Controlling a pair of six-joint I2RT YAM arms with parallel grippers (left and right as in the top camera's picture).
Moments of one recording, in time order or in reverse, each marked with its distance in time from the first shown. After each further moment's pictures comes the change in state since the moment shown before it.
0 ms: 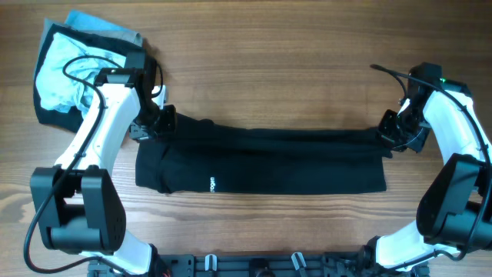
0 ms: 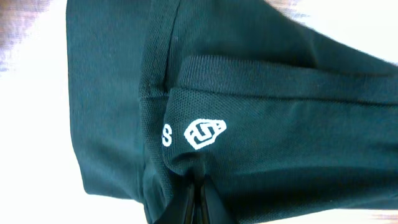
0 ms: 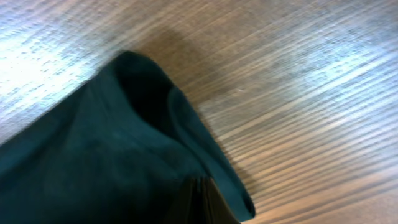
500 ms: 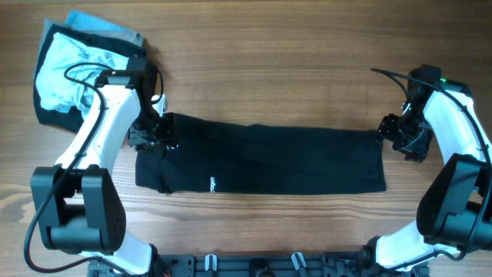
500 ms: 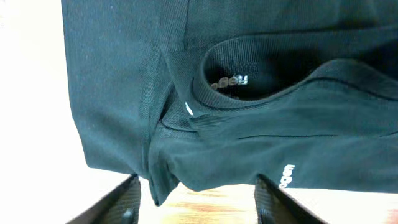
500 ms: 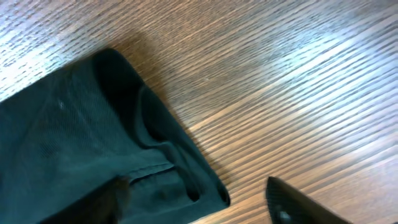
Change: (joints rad) left arm 0.001 0.000 -0.020 -0.064 -0.009 -0.004; right arm -0.002 0.000 0.000 -0.037 0.071 -0.002
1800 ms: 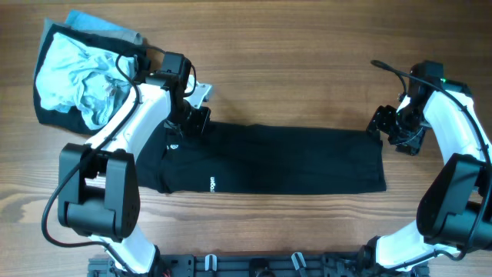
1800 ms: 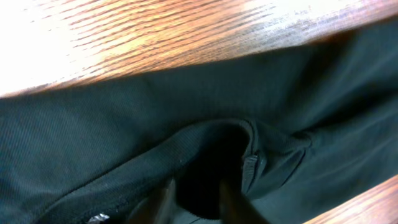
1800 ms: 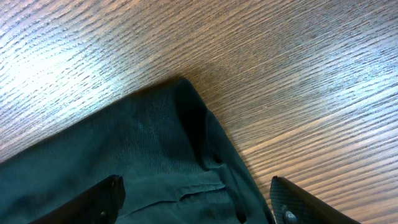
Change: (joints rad) left arm -0.154 0.097 -0.010 0.301 0.201 0.256; right arm 0.000 0.000 0.000 0.094 -0.145 0.001
